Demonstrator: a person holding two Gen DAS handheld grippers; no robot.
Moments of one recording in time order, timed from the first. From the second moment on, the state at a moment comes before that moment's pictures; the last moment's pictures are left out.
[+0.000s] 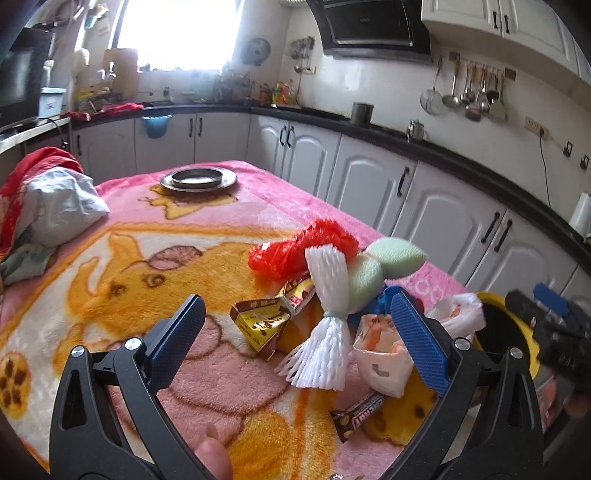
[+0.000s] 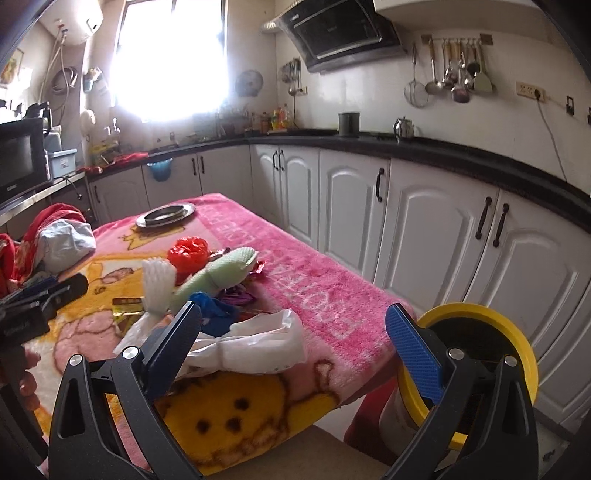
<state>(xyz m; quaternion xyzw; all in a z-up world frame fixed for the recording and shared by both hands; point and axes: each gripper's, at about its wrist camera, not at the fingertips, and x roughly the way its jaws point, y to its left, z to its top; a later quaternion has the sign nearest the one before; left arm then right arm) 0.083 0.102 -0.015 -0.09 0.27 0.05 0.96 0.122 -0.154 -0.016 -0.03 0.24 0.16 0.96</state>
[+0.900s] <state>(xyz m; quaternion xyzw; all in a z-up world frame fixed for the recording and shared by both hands) 0.117 0.103 -0.085 -0.14 0.39 -0.05 0.91 0.182 -0.145 -0.049 -0.01 0.36 0.21 0.91</state>
